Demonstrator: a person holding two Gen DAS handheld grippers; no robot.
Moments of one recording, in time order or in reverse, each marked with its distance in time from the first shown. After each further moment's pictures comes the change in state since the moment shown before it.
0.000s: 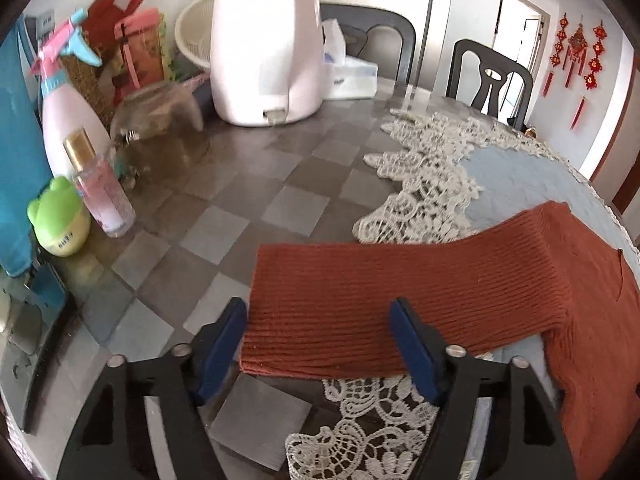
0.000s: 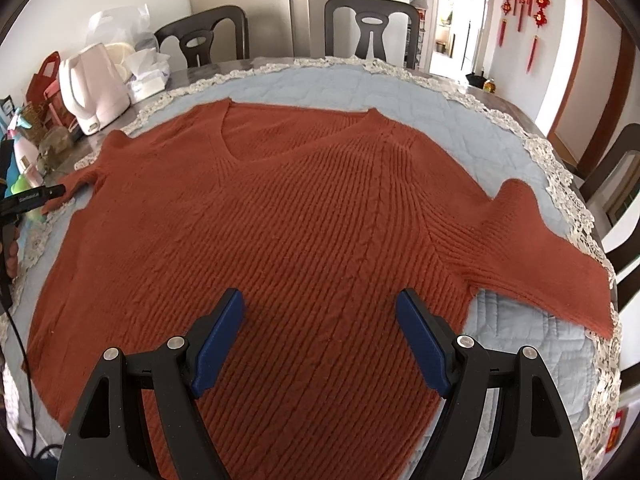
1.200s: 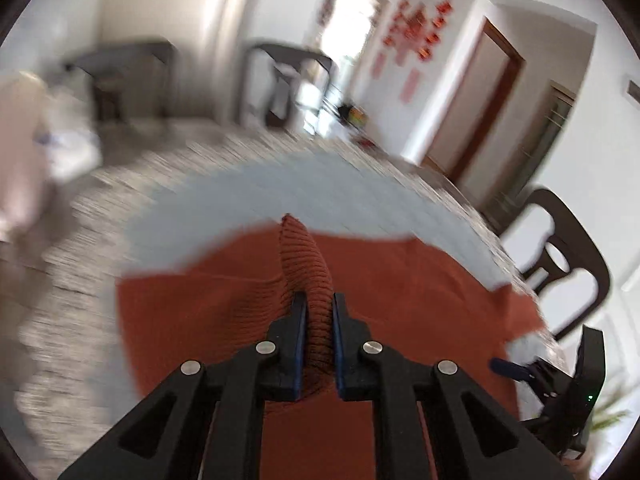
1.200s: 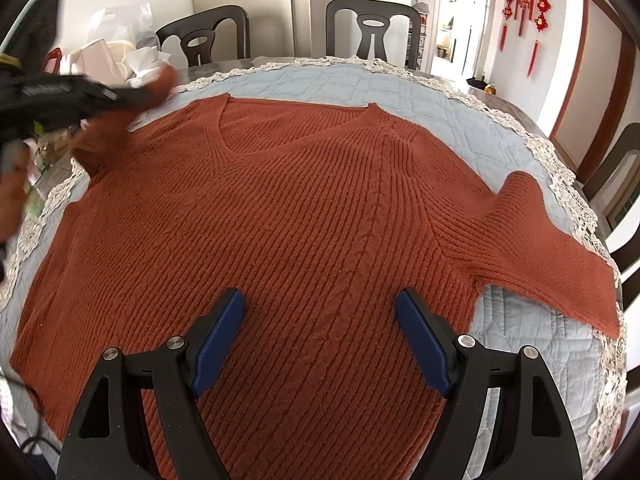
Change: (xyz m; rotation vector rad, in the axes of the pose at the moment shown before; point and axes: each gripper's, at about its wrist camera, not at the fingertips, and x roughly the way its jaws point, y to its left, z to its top) left arm -0.030 -0.222 0.035 0.293 0.020 -0.605; right arm 0.006 -0.002 -0.006 -0.010 -0.024 -0.001
